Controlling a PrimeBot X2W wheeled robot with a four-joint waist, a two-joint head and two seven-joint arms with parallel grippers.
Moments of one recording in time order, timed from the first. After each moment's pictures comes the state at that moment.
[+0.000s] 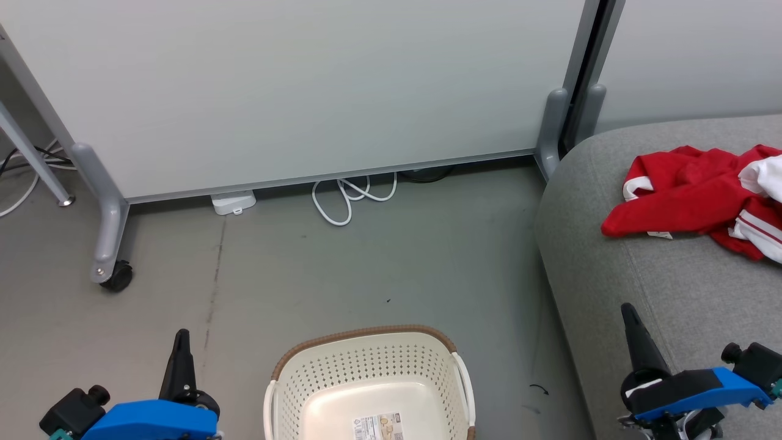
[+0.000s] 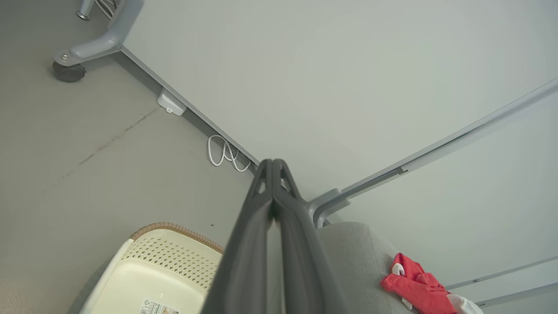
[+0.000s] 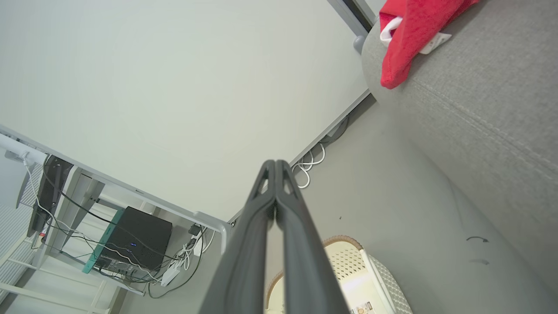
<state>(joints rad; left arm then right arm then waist) -0.02 0.06 0.03 0.32 -0.92 -0.13 -0.07 -0.08 -0.05 -0.06 0.30 0.87 0.13 -0.01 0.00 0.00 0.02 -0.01</state>
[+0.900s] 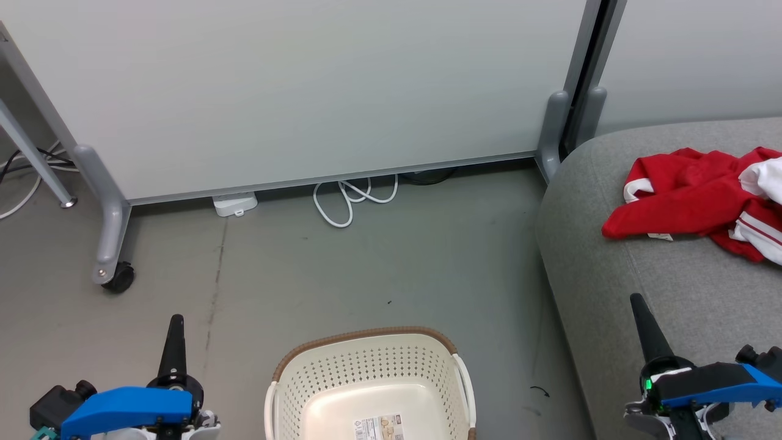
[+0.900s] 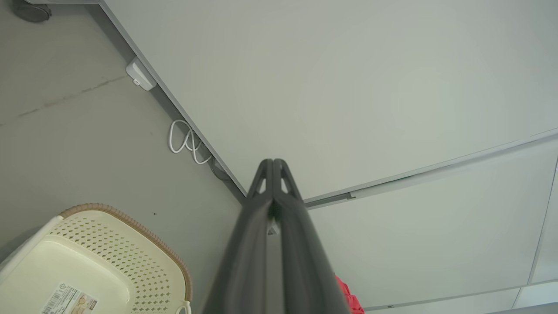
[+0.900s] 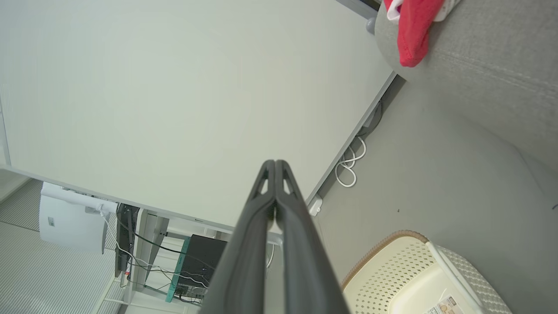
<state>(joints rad) -0.05 0.06 0.07 0.29 -1.21 -0.13 0.01 -0.09 -0.05 -0.08 0.28 1.18 0.13 0.04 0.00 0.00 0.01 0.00</state>
